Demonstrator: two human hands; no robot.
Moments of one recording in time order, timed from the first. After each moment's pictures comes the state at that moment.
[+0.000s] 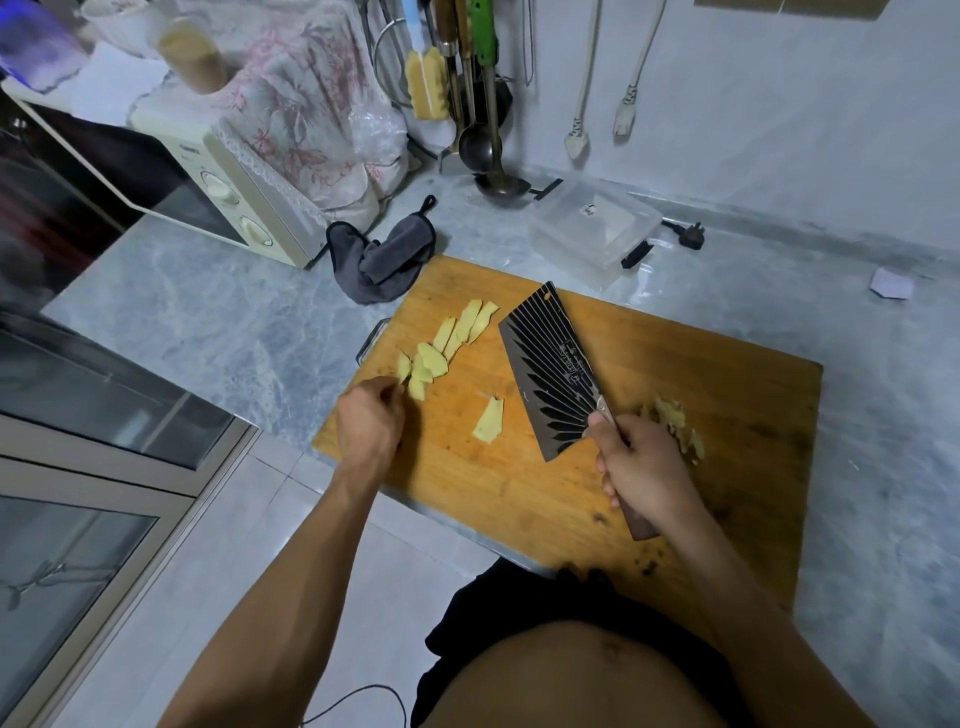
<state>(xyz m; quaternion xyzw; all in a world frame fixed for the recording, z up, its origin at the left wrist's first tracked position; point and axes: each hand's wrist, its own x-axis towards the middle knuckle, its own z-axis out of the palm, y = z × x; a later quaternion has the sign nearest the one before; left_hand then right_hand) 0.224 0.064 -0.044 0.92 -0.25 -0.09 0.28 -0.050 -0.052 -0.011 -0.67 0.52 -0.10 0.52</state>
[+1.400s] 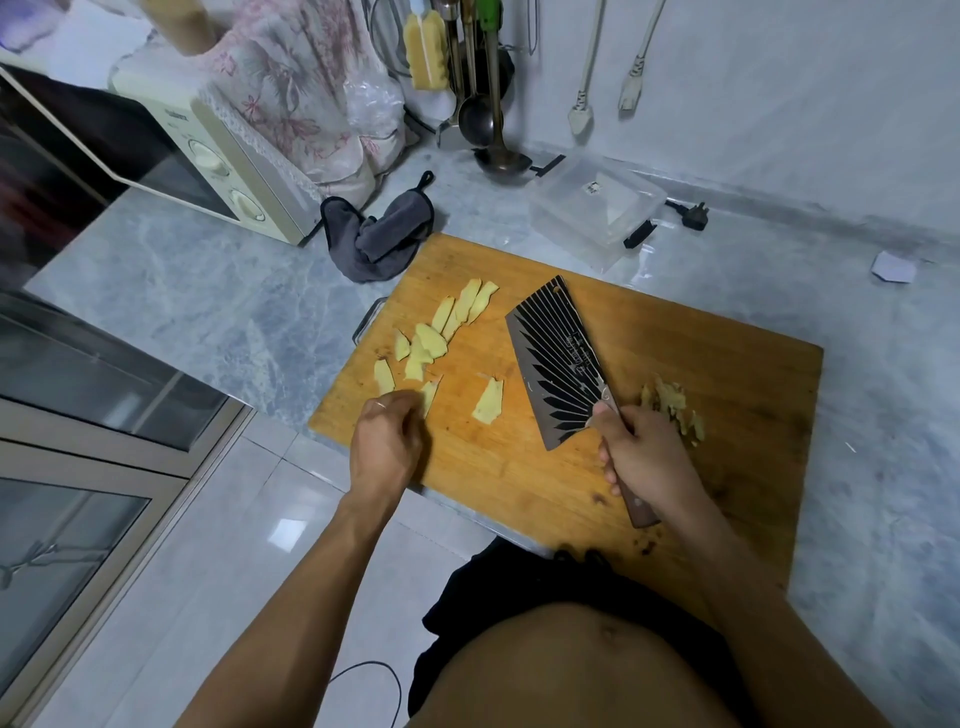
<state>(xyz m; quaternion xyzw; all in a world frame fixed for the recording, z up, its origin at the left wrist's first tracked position) 0.194 0.100 -0.072 0.88 -0.41 -0.06 0.24 -0.054 -0.047 -0.011 -0.64 0.52 -0.11 0.56</state>
